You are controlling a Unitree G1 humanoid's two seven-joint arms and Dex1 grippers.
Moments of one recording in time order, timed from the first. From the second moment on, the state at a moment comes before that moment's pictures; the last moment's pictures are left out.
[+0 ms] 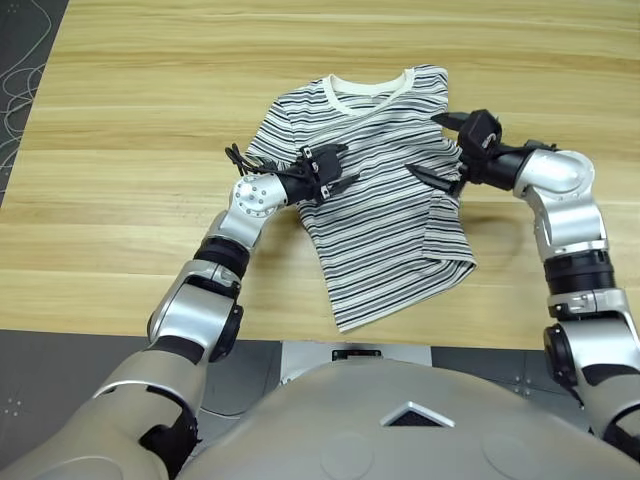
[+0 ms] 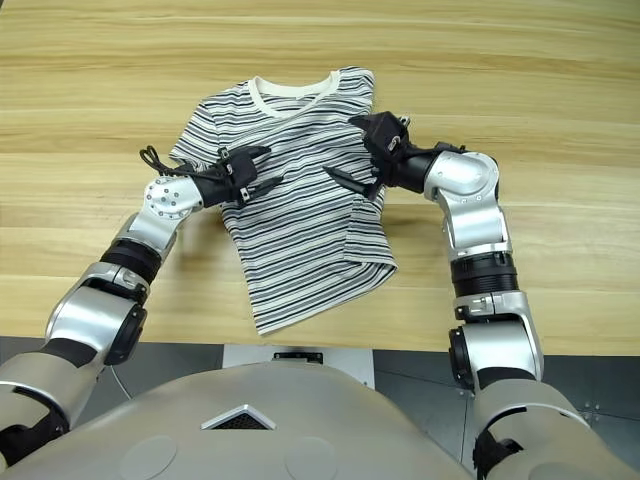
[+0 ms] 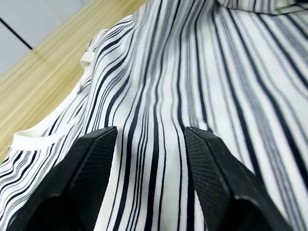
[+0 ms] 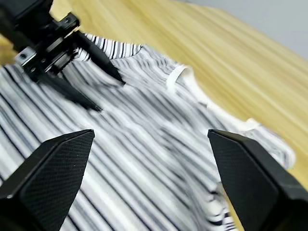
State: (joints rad) left arm -0.53 0.27 -0.35 0.98 0.18 -0.52 -0.58; right arm -0.30 -0.45 0.17 0.26 0.01 0.01 0.92
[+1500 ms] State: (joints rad) left arm -0.55 0.41 -0.39 0.99 0.10 -0.70 -0.98; right arm -0.19 -1.03 0.18 0.23 0.10 0.12 1.42
